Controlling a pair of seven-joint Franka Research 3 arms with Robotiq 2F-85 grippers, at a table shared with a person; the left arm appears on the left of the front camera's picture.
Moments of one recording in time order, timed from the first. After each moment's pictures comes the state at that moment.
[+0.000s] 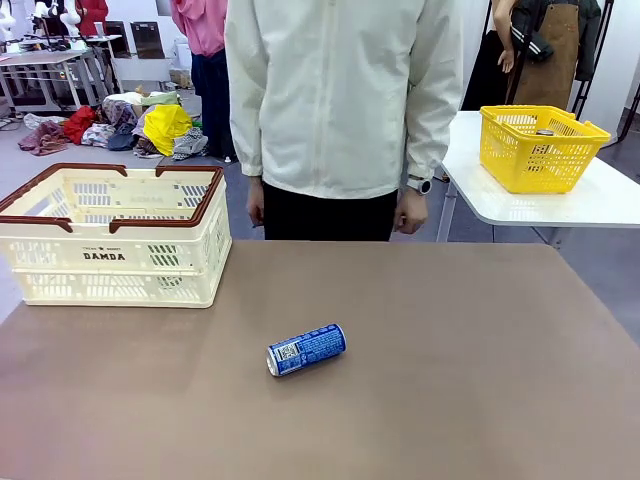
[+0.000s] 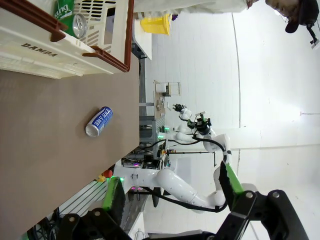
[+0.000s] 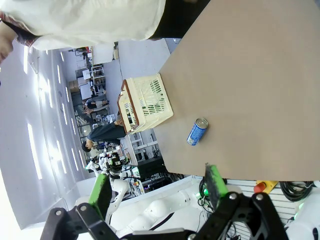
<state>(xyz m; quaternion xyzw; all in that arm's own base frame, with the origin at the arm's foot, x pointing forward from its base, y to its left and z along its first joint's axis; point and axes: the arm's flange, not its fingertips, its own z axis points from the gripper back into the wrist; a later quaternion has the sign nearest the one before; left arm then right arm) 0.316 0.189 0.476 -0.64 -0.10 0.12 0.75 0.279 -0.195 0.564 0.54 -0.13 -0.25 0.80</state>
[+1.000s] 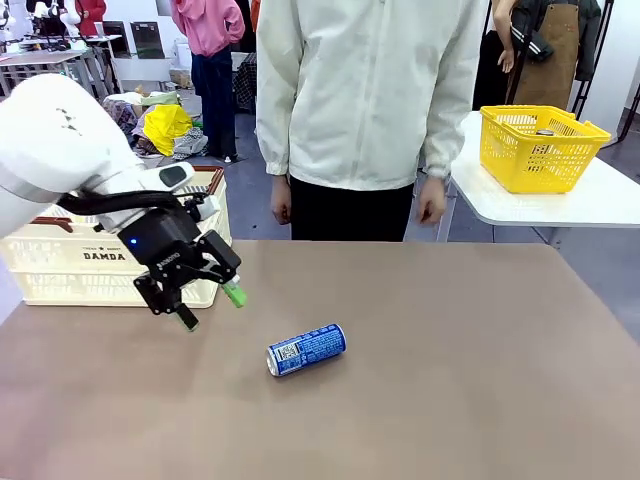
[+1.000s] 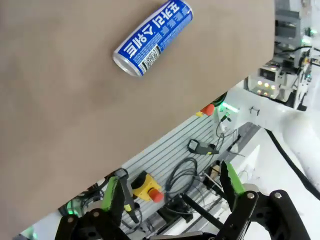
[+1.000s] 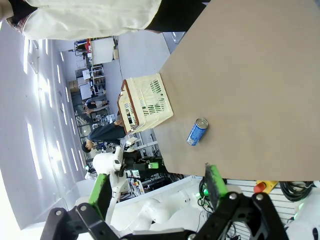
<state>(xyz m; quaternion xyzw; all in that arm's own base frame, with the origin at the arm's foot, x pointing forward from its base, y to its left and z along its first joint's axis) 0.346 -0.186 0.436 -0.31 0.10 -0.10 0.94 0.279 -0.195 0.565 0.54 -0.13 -0.24 0.80</state>
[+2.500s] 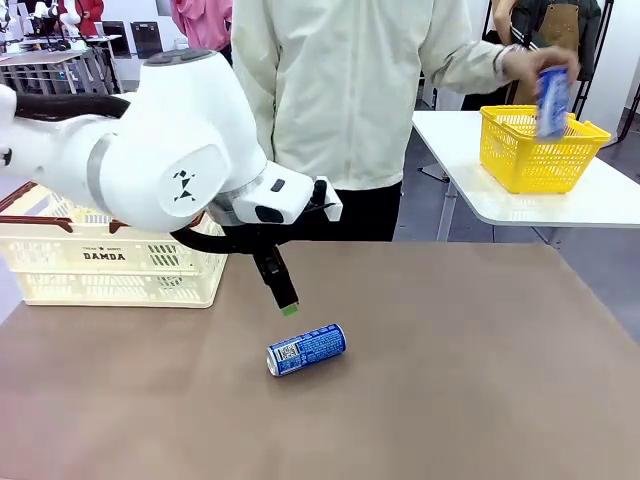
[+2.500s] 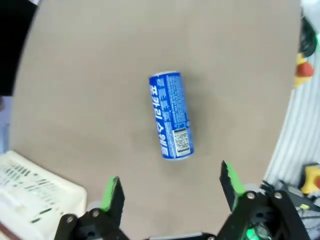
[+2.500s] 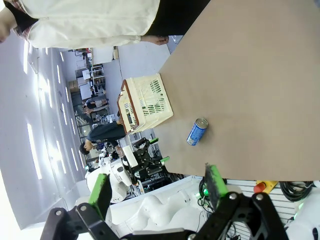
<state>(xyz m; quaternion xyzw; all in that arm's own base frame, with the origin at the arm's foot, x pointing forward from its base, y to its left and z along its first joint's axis) 0.338 -0.322 0.459 -0.04 -0.14 -0.57 0.81 0.279 -0.195 0.564 0.54 -0.13 -0.25 0.80</state>
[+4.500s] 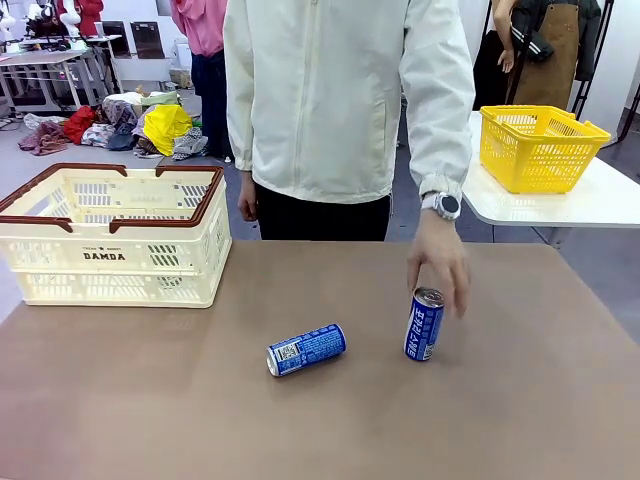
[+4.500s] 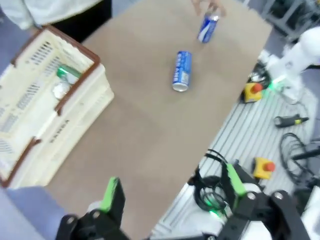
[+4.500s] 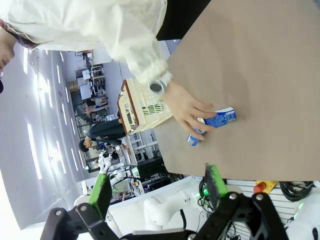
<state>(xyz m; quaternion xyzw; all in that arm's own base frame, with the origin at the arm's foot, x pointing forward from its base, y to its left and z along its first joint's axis) 0.209 -0.004 0.644 -0.16 -0.27 -0.38 0.87 0.279 -0.196 0.565 0.54 -0.13 -0.25 0.80</state>
